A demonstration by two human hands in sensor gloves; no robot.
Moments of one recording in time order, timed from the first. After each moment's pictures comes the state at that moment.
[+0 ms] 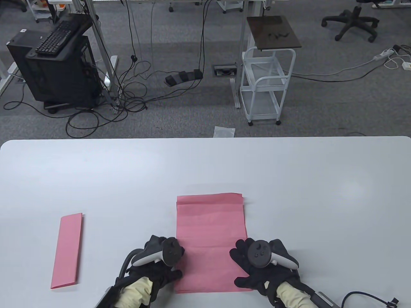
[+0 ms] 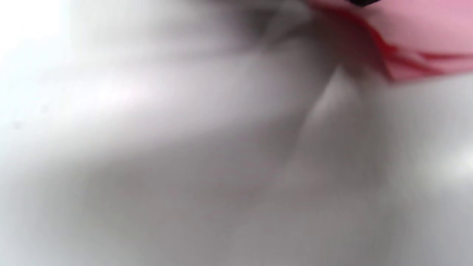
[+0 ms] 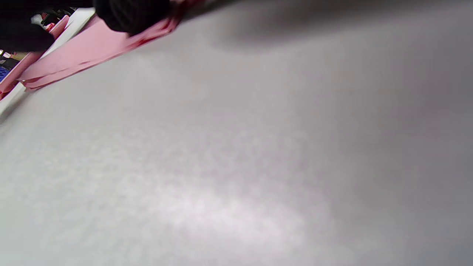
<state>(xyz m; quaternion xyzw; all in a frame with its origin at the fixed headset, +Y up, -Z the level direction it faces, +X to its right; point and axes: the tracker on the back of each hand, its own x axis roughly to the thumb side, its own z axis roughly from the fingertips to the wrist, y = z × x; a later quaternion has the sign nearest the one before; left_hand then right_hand) -0.150 -0.765 -0.291 -0.32 -0.19 0.00 0.93 0.149 -0.806 -0.277 0.18 0.36 0.90 0.17</state>
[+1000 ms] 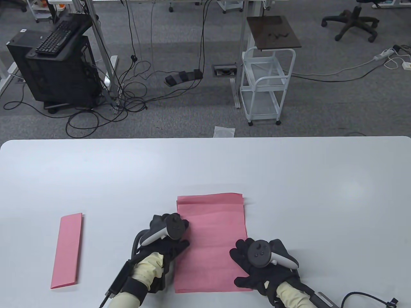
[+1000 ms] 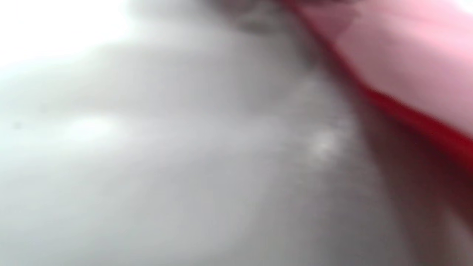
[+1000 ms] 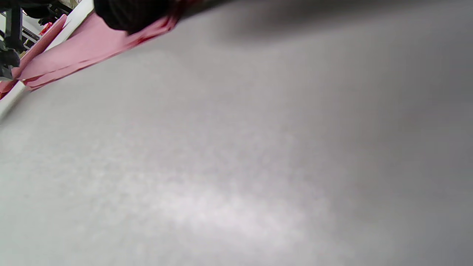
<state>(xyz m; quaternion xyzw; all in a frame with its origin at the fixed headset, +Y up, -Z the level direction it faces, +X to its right) -0.133 -0.779 -0.340 -0.29 -0.17 0.07 0.94 0.149 -0.808 -0.278 0.18 0.37 0.90 0.17</state>
